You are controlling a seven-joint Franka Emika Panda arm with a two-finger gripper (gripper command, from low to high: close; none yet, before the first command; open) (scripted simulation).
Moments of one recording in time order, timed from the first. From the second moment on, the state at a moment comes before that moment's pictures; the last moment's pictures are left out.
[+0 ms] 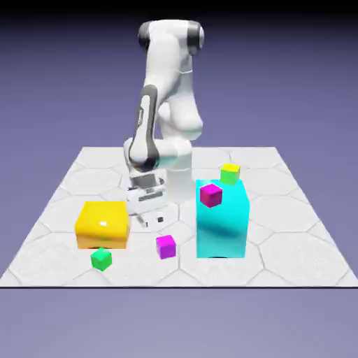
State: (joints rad) arm -1.16 0.08 0.94 -2.76 2.01 2.81 0.82
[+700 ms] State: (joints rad) arm -1.13 0.45 0.82 -2.61 2.63 2.75 0.52
